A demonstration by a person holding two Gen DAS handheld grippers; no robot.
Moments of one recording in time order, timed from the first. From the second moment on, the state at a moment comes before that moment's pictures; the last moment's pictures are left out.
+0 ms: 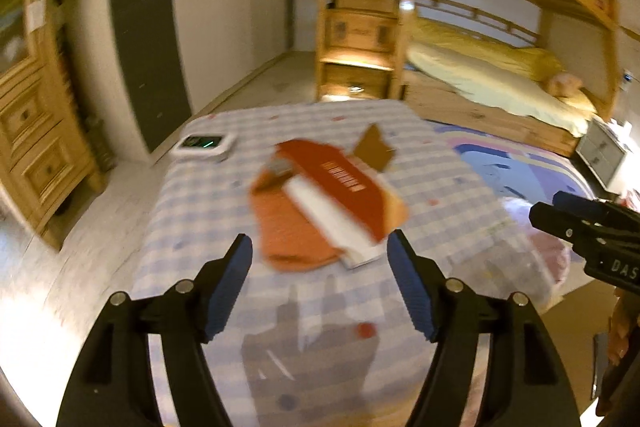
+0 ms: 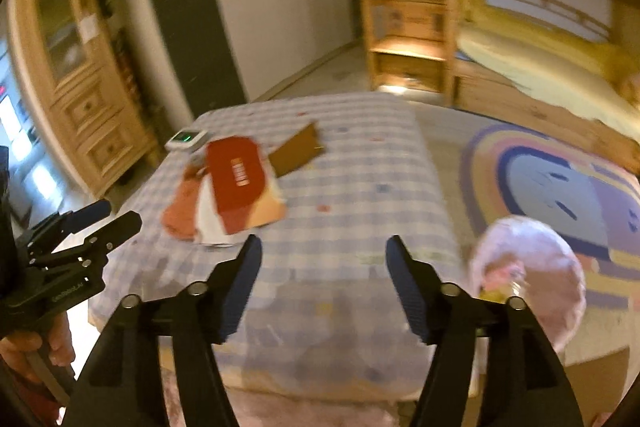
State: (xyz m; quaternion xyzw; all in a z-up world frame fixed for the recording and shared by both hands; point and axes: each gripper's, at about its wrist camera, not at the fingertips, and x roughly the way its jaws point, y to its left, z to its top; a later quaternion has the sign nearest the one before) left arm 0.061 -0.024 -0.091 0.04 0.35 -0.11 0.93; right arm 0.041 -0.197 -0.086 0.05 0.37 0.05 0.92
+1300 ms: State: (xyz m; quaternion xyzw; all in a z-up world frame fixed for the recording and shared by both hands) left arm 0.100 0.037 -0.120 0.01 0.39 -0.04 0.92; right arm 0.162 -0.115 -0.145 -0.02 0.44 0.17 0.88
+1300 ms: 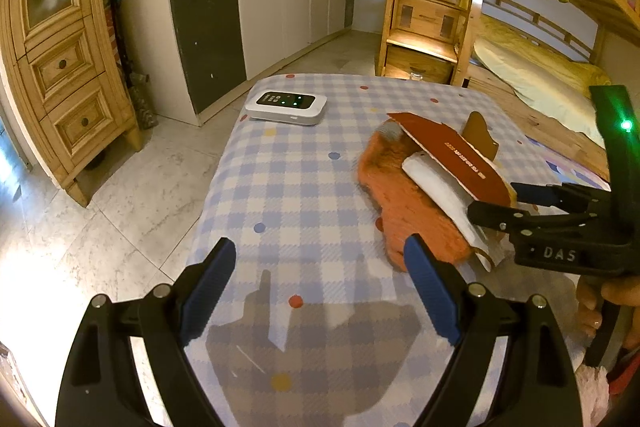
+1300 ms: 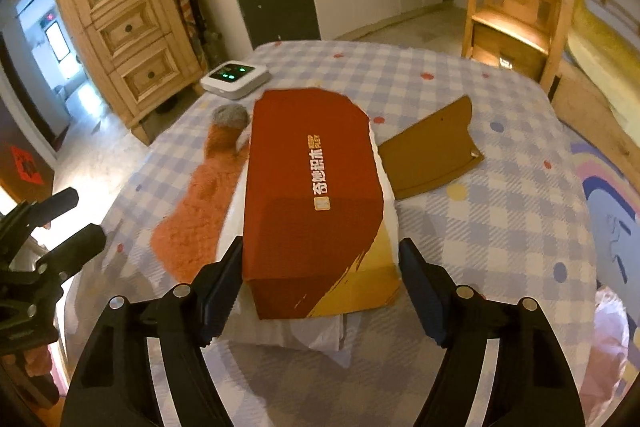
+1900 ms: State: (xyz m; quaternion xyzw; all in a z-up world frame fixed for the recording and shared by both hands) left arm 0.090 -0.034 -0.124 0.03 0.41 -0.15 0.90; right arm 0.069 -0.192 -0.091 -0.02 0.37 0.02 0.93
